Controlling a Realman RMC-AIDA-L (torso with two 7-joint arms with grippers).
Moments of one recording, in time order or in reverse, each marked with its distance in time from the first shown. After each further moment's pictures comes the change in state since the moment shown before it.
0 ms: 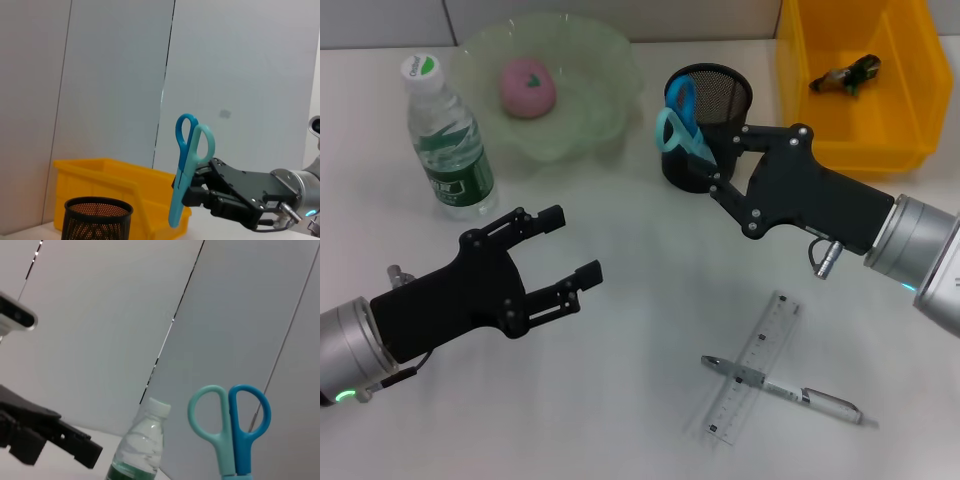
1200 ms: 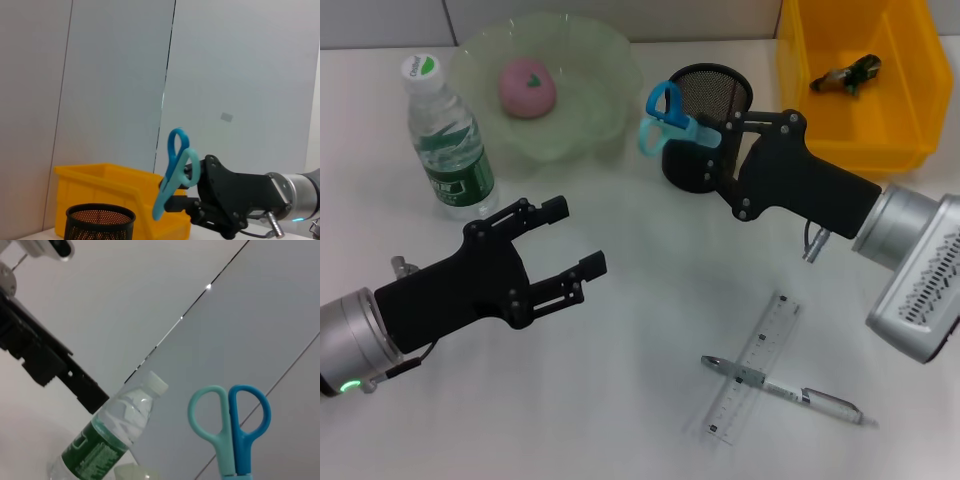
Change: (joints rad) left arm -0.016 -0.002 -0.001 -0.001 -0.009 -0.006 0.000; right arm 0.054 0.000 0.001 0.057 0.061 0.060 -0.364
